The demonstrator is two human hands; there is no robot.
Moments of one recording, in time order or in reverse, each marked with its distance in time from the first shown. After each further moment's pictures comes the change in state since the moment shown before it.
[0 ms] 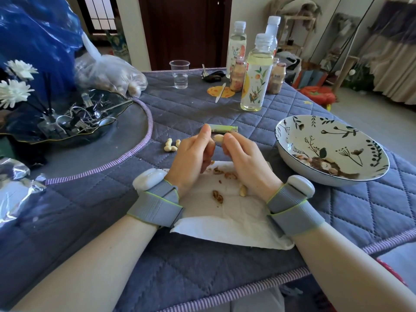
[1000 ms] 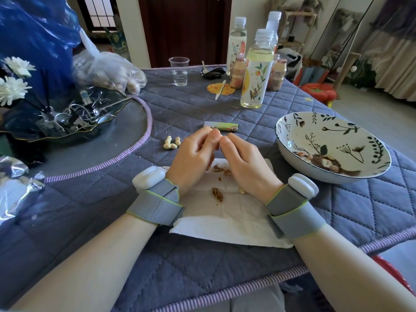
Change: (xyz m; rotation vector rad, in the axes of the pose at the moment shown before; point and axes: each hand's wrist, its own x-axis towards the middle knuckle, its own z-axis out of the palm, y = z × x) left_hand -0.001 -0.006 -0.003 0.199 -0.078 0.220; right_hand -0.009 -0.004 -0.002 -0.160 -0.028 -0.083
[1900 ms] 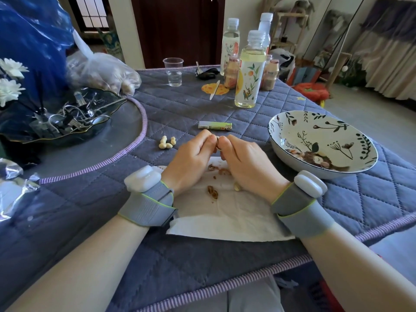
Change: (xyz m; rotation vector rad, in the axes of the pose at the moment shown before) left_hand -0.004 0.002 -0.001 0.145 -0.136 -0.081; right_hand -0.008 -0.004 -0.013 -0.399 -0.037 -0.081
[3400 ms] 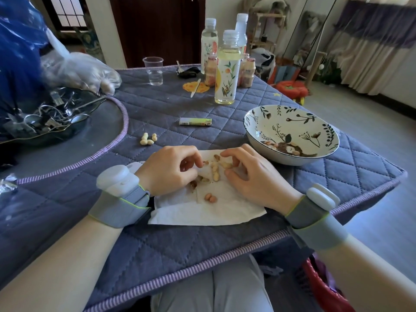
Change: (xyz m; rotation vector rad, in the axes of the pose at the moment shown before) left_hand -0.014 -0.013 -0.008 0.381 -0.204 0.121; right_hand -0.053 0.035 -0.020 0.001 -0.044 0.045
